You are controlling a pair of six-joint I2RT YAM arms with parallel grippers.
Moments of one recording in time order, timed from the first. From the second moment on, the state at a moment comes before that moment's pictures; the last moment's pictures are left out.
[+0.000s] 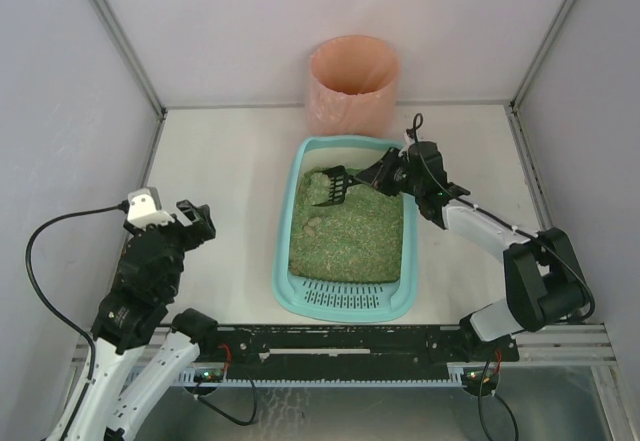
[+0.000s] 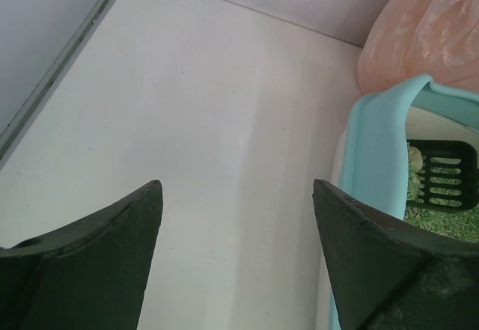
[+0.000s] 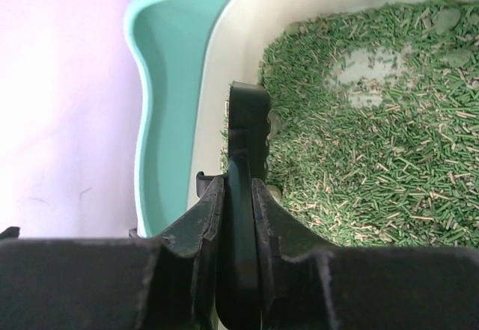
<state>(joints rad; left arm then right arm) -0.43 0.37 0.76 -0.61 -0.55 -0.38 0.40 1.48 0.88 0.15 -0.31 0.91</state>
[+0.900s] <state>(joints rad) -0.42 0.41 0.76 -0.59 -0.54 -0.38 0.08 1.17 0.52 0.43 -0.65 1.17</state>
